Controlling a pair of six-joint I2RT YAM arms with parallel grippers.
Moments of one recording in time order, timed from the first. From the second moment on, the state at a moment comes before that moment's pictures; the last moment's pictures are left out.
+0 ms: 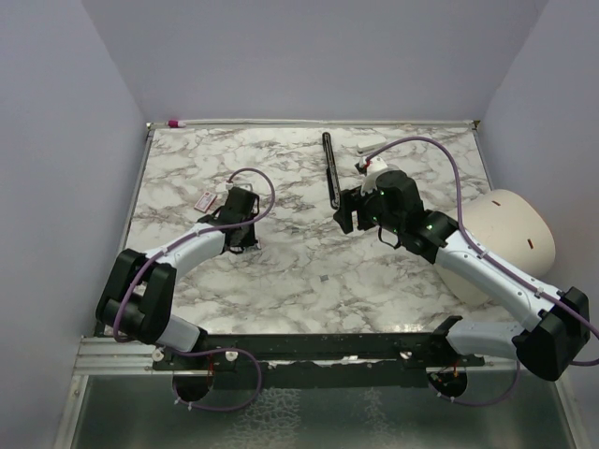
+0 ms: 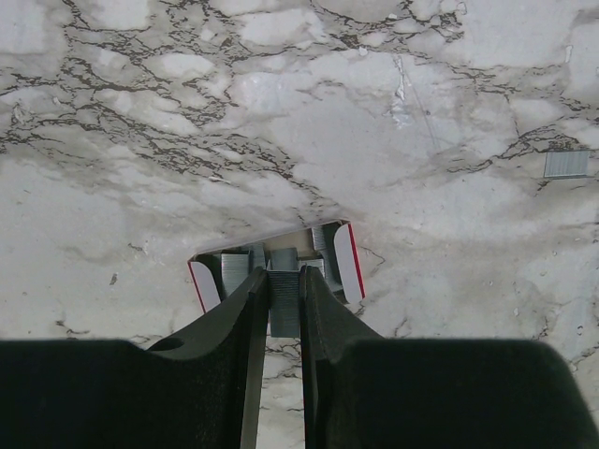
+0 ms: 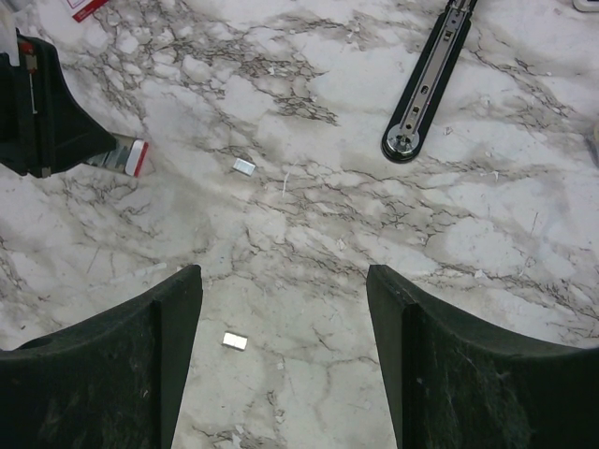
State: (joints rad) left arm -0.41 1.46 0.79 -0.32 -0.17 -0.41; right arm 0.68 1.20 1.00 -0.31 0.07 0.19
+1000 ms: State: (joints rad) left arm -0.42 1.46 0.76 -0.28 -0.22 -0.42; right arm 0.68 1.20 1.00 -0.31 0.07 0.19
